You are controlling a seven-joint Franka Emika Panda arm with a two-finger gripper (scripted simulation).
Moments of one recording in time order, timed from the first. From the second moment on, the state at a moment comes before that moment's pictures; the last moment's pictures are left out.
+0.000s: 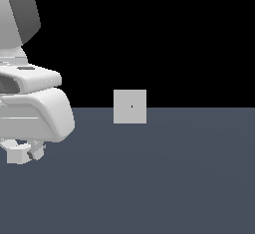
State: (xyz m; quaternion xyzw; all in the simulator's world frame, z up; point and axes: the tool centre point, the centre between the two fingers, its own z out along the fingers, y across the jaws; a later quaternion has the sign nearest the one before) arm -0.069 0.185 0.017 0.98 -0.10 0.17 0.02
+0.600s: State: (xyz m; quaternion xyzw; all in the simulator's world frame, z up) arm -0.051 0.129 0.040 0.98 -0.06 0.17 0.01
